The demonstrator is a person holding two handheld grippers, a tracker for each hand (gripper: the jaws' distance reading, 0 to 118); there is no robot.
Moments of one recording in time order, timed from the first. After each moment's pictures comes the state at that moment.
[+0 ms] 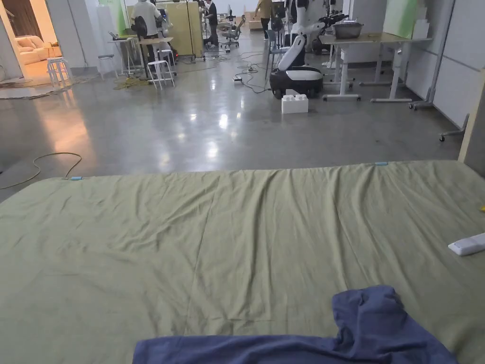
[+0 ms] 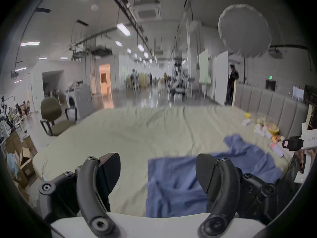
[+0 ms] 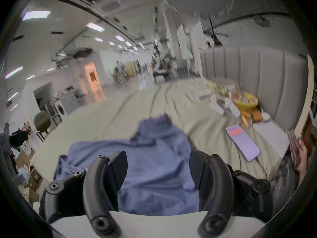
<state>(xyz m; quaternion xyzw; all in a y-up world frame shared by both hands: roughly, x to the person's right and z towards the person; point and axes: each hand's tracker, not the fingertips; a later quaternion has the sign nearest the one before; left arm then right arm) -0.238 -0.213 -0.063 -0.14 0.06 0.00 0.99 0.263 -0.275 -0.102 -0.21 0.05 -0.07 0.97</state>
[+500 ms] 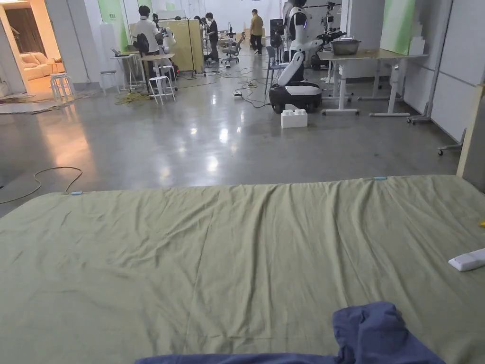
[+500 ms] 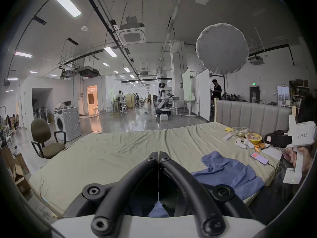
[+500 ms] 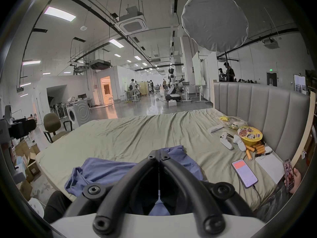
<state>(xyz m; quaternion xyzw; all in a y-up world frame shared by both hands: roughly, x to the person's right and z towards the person) -0.185 -0.161 -0.029 -0.07 -0.01 -0.04 1.00 0.226 -0.214 -0.078 -0.12 0.08 -0.03 0.99</state>
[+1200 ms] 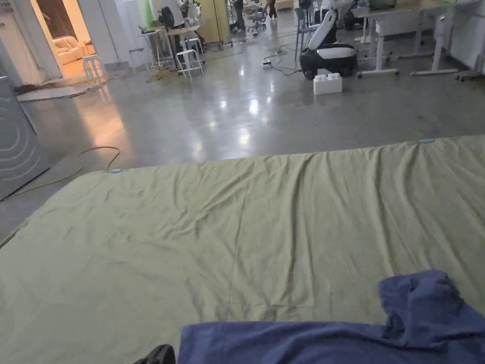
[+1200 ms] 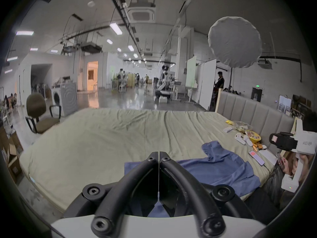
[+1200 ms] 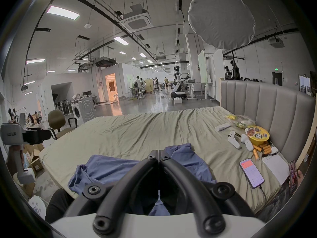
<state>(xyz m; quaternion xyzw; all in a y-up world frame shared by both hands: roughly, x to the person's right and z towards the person) -0.226 -0.199 -0.092 -0.17 -0.01 0.04 0.98 0.211 -0.221 -0.094 -0.14 0.10 -0.03 0.98</state>
